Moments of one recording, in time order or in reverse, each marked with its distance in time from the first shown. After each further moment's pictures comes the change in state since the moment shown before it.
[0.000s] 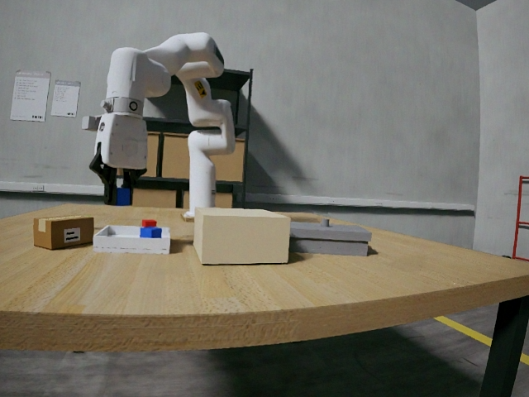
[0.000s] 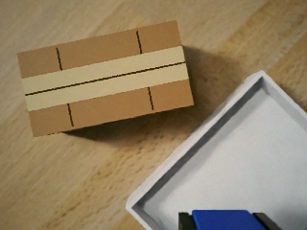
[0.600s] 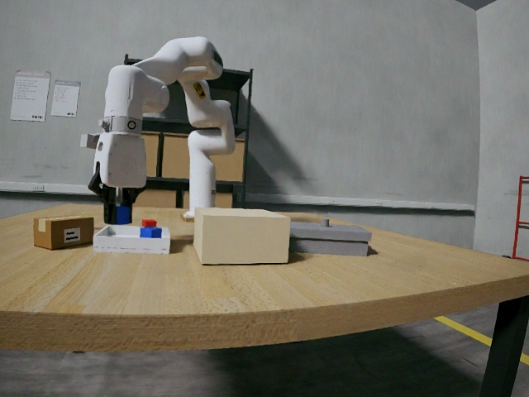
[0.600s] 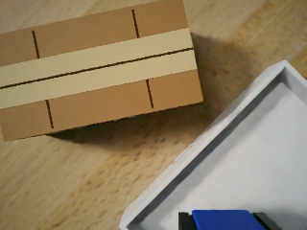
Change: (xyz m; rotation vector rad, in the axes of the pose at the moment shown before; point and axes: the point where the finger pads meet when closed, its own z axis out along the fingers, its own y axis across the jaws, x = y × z) arm 0.000 0.000 0.036 0.001 0.000 0.000
